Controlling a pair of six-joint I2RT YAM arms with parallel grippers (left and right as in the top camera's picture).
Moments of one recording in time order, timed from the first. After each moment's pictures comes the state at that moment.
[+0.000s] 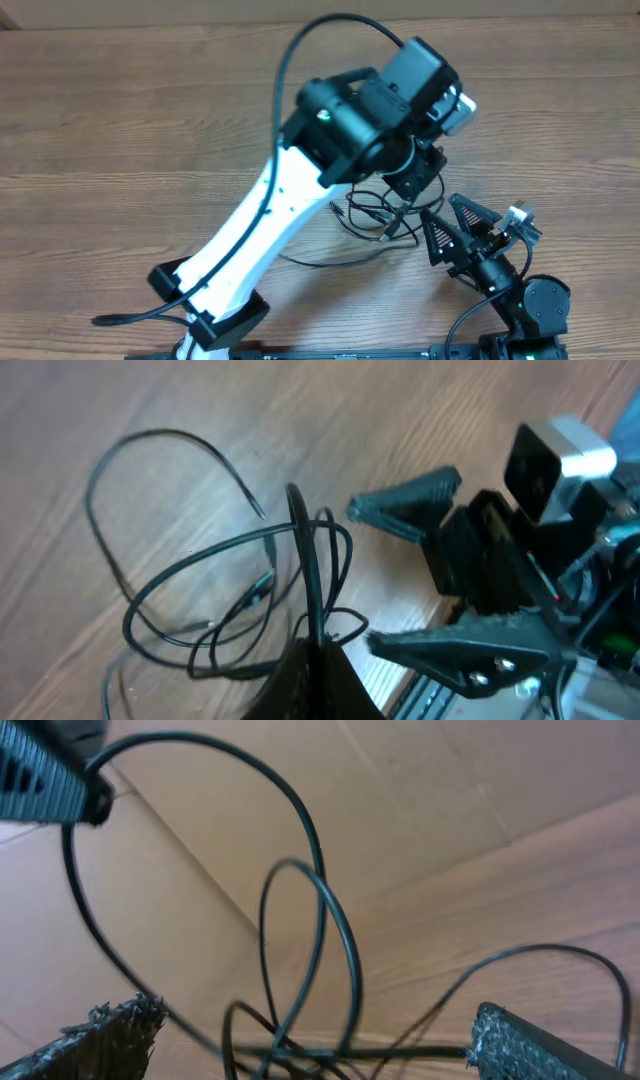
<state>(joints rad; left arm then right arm) -0.86 2.00 2.55 -1.61 0.20 -0.05 0.13 0.19 0.09 0.16 -0.42 0.70</state>
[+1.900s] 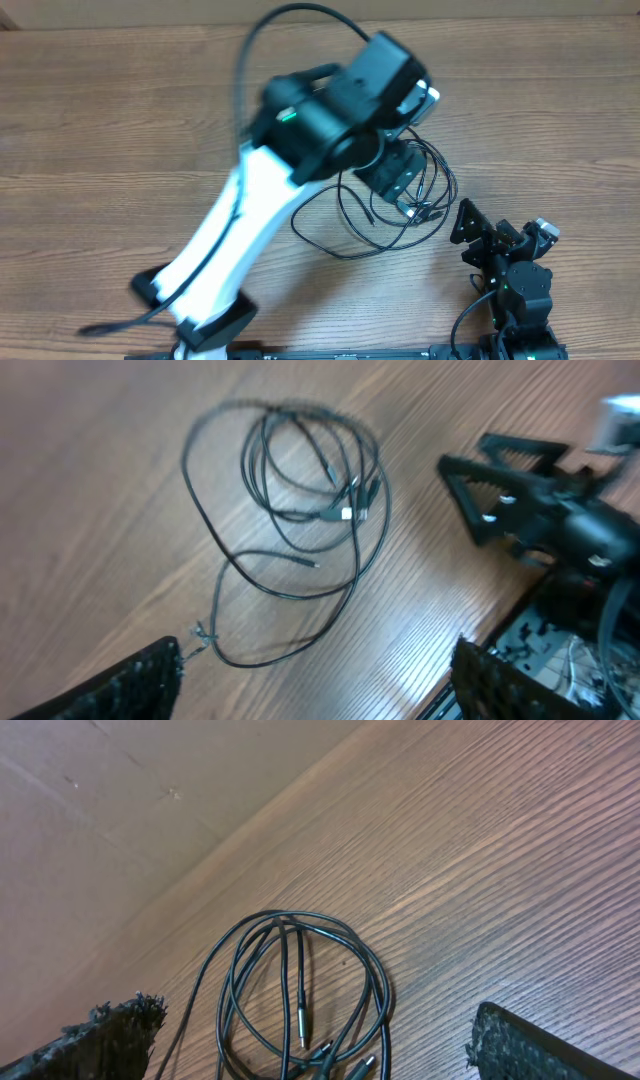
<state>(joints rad) -0.80 1.98 2.55 -1.69 0.07 -0.06 0.13 0.18 0.10 -0.26 0.15 0.70</state>
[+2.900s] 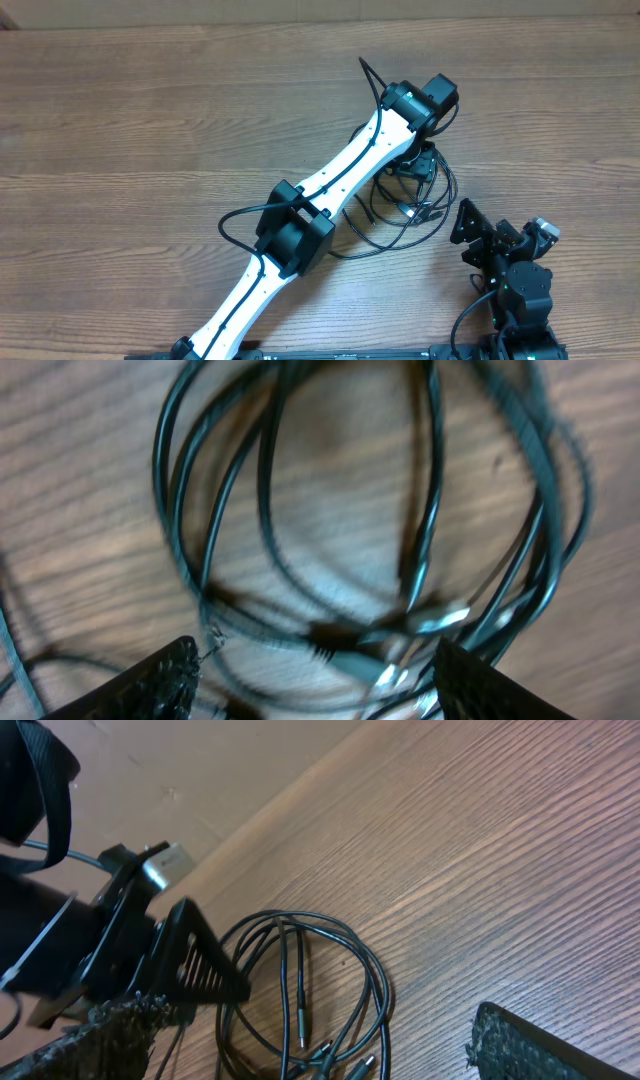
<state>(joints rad) -0.78 2.59 2.54 -1.40 0.10 -0.52 0.13 0.18 0.10 -0.26 0.14 0.70</state>
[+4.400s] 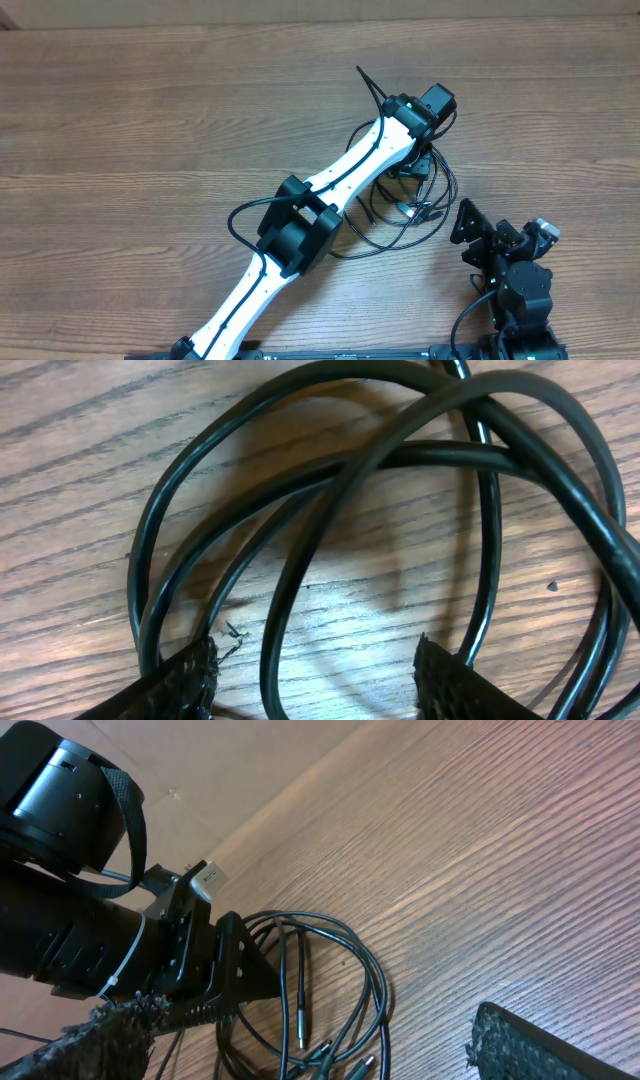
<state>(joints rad) -0.78 2.60 2.41 -1.22 0.03 -0.60 0.13 0.18 0.10 -0.26 0.15 0.70</state>
